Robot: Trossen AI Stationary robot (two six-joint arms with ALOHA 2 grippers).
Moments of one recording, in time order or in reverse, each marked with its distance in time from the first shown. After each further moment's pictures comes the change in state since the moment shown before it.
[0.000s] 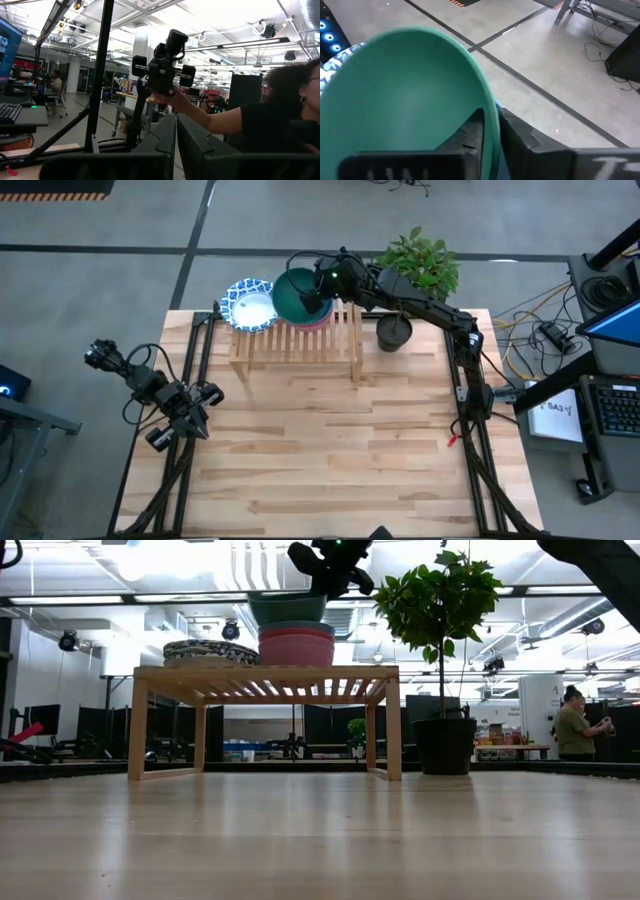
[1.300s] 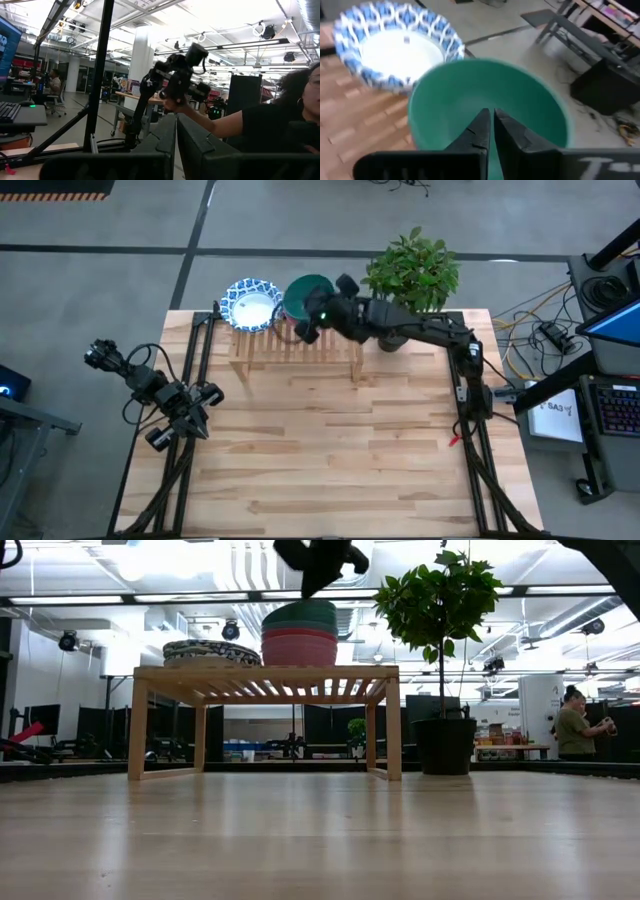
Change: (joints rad) left arm 0.000 0.000 0.000 0.000 0.001 -0.008; right arm 0.184 -0.015 -0.084 -0.002 0.245 -0.107
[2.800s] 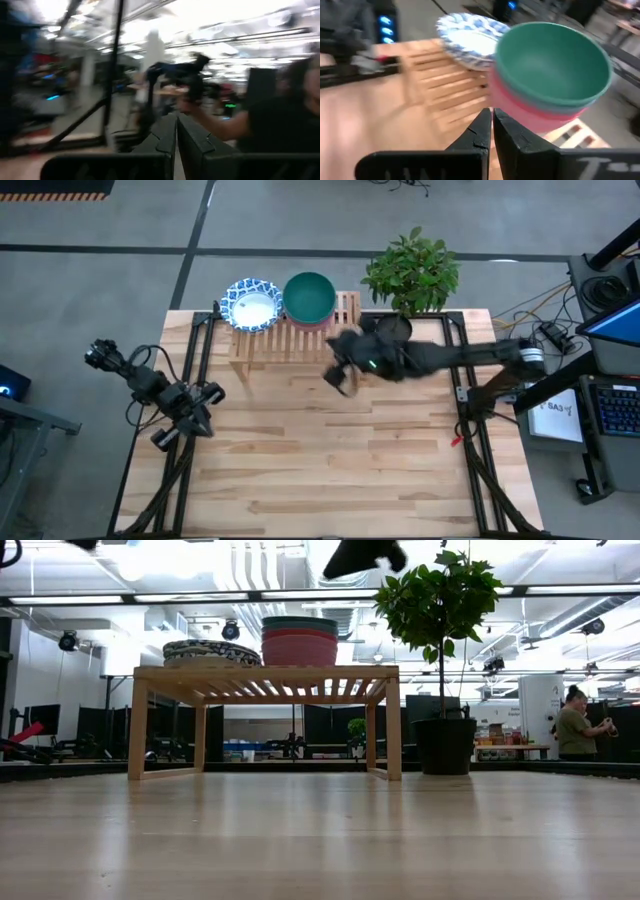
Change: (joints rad) left arm 0.000 -0.004 0.000 -0.052 -0.055 0.029; right arm 0.179 -0.449 -0.798 0.529 -0.063 -0.010
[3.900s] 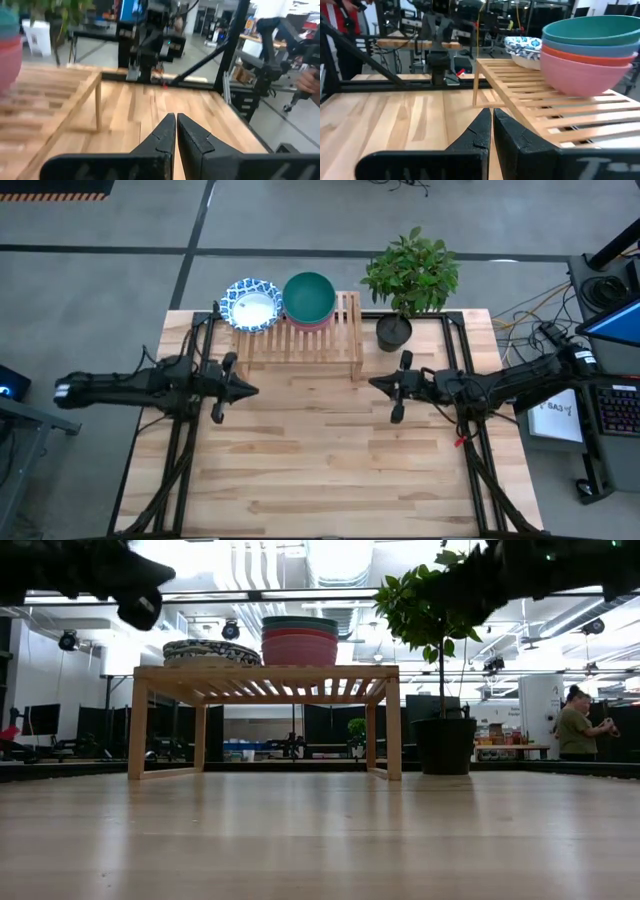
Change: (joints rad) left arm 0.592 0.154 0.039 -0.264 0.055 0.064; right arm 0.126 -0.574 -1.041 0.870 -0.261 -0.120
